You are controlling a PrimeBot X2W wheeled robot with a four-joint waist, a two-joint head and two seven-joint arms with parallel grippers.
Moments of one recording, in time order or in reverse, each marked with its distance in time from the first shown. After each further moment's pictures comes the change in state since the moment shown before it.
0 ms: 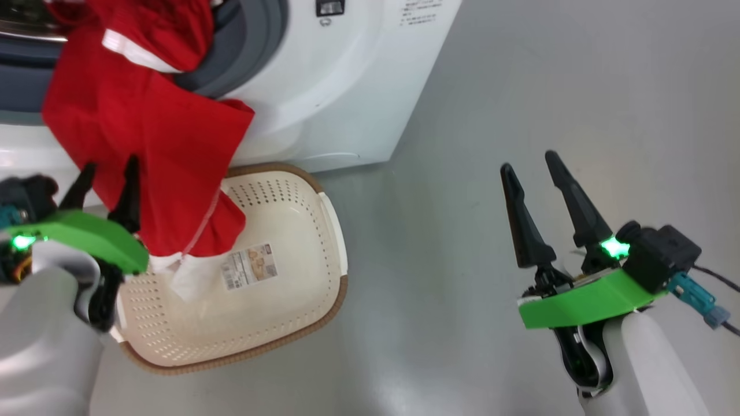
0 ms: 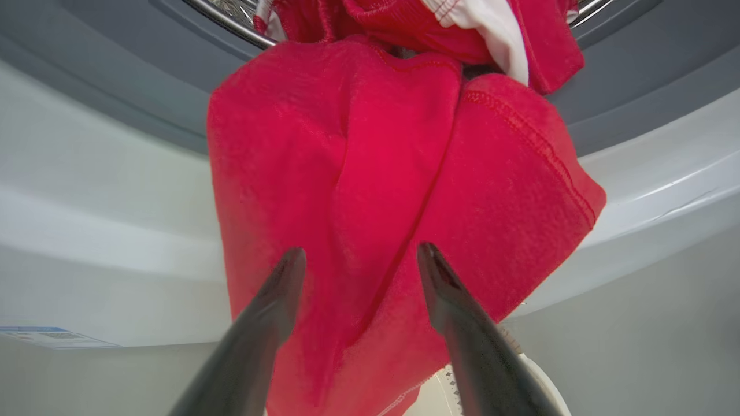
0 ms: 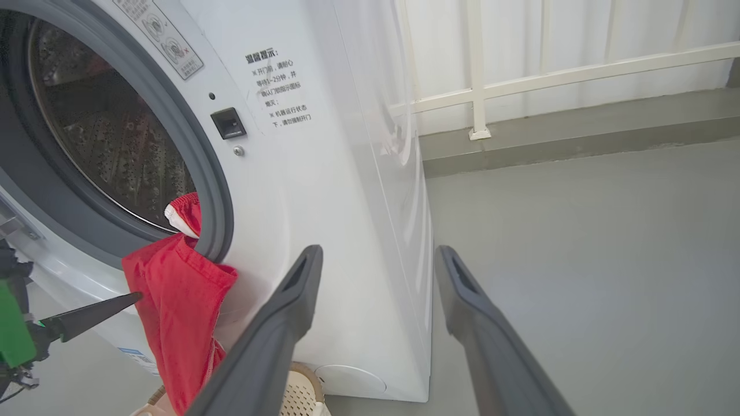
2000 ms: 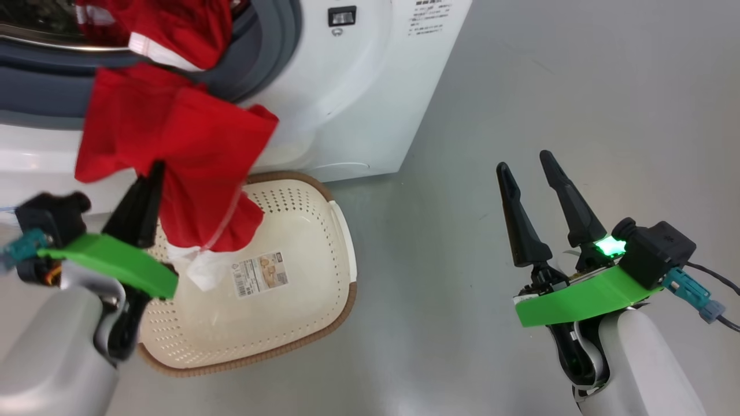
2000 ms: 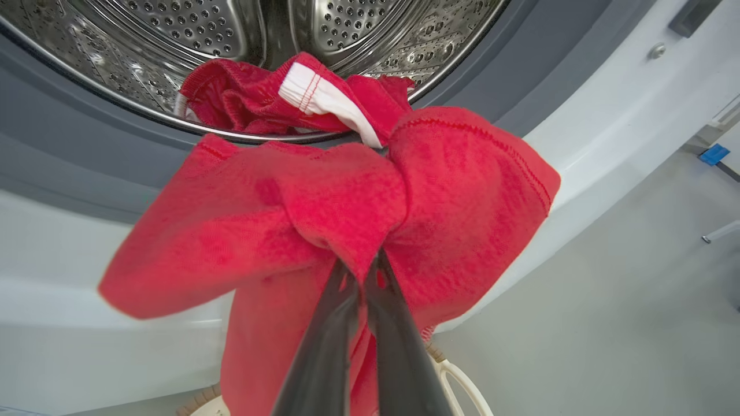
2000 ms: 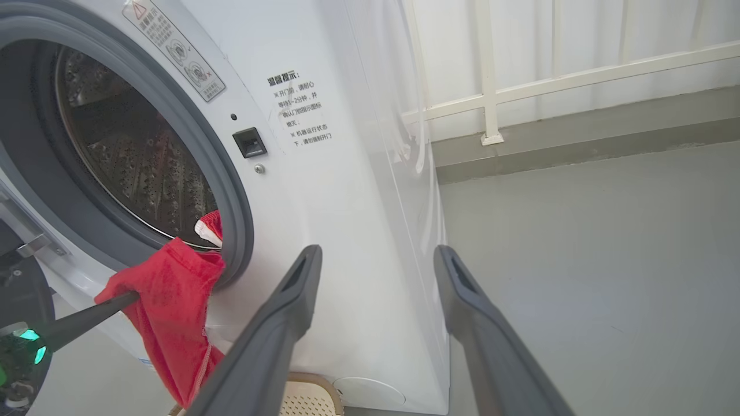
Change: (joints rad) left arm 0.095 0.073 -0.131 -0.282 -0.088 0.000 -0.033; right arm -0.025 0.000 0.014 0.026 0.035 0.000 0.000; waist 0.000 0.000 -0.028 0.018
